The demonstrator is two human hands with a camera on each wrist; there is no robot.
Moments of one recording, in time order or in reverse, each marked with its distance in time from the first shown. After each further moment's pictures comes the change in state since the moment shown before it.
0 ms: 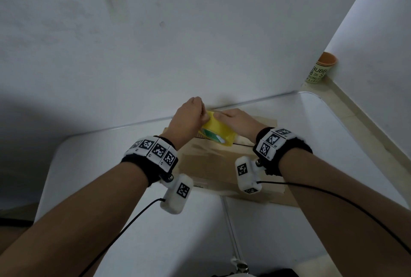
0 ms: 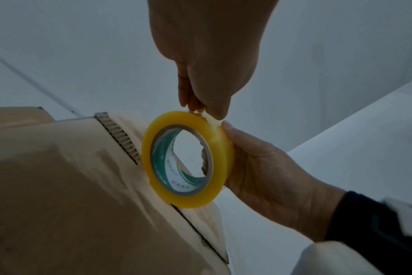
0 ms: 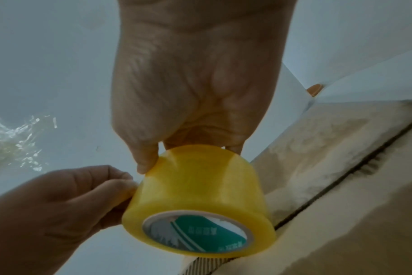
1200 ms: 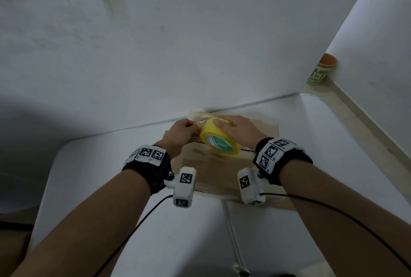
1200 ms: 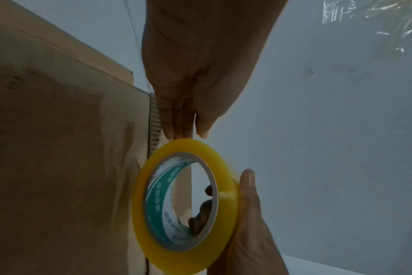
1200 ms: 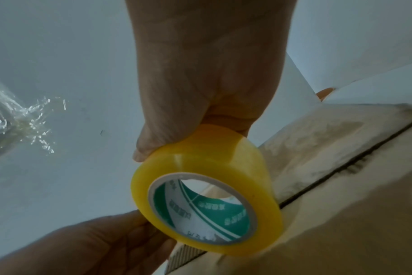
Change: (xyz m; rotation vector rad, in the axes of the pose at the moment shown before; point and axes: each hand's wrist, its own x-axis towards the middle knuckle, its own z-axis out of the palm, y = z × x) left_hand -0.002 -0.048 0.038 -0.982 -0.165 -0.477; right_hand 0.004 0.020 0.005 -0.103 0.075 -0.123
